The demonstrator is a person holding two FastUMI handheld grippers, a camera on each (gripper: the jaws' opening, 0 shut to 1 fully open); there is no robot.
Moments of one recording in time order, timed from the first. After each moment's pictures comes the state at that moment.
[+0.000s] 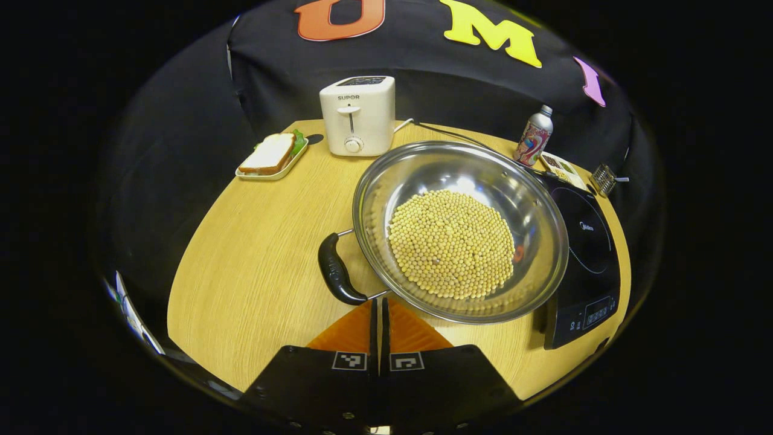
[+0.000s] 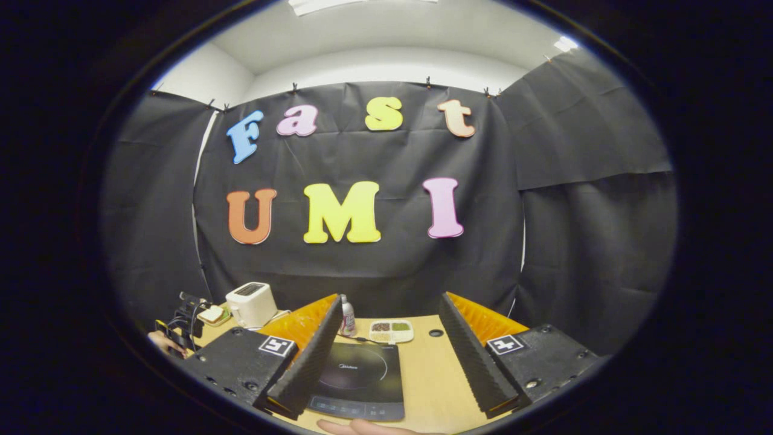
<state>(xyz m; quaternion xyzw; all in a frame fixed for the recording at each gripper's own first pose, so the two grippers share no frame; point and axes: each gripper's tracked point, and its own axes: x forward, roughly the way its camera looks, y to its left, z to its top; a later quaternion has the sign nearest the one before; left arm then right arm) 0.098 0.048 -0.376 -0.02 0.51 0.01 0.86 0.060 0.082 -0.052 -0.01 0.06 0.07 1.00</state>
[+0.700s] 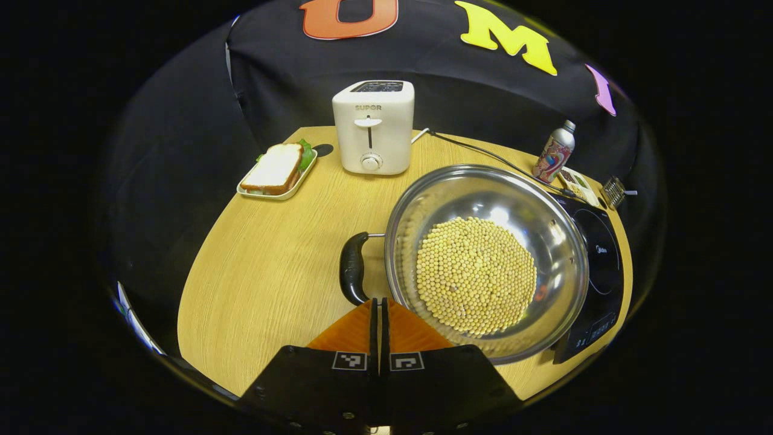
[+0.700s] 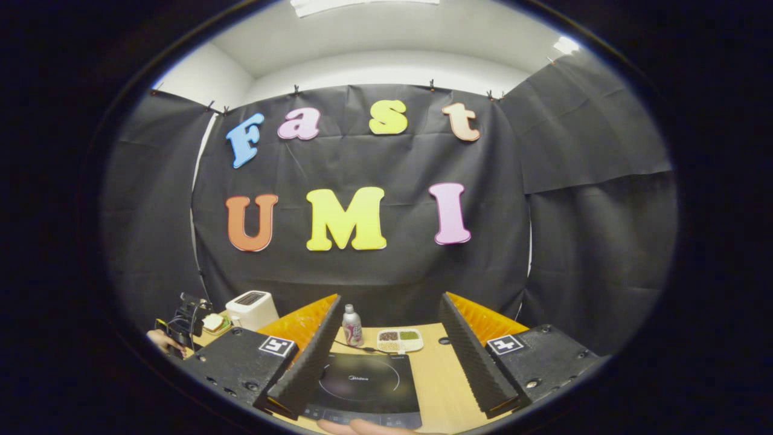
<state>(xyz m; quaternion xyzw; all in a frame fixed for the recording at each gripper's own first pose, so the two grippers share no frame) 0.149 0.083 -0.380 -0.02 0.51 0.01 0.86 0.085 0.112 -0.056 -0.02 0.04 0.07 1.00</state>
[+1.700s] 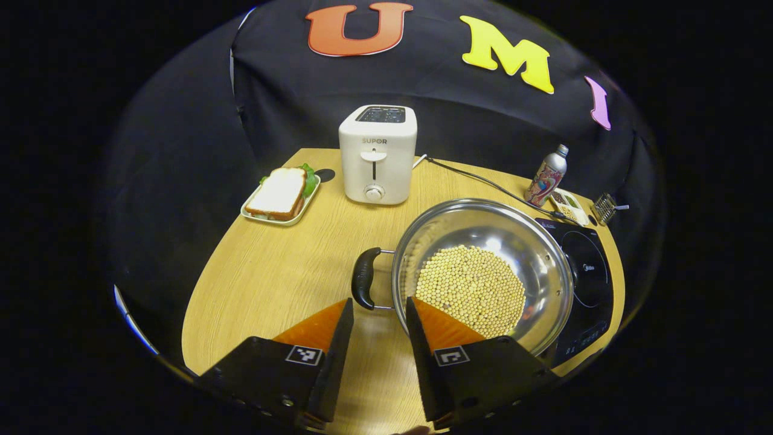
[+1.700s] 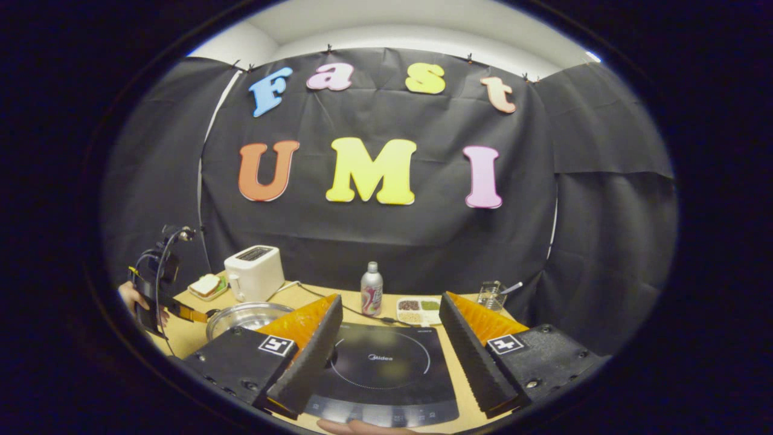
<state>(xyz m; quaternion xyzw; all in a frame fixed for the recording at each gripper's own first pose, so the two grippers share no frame) 0.163 0.088 -0.342 -0.04 0.46 -0.01 0.89 0.115 0.199 -0.187 -0.07 0.14 0.09 0.98</state>
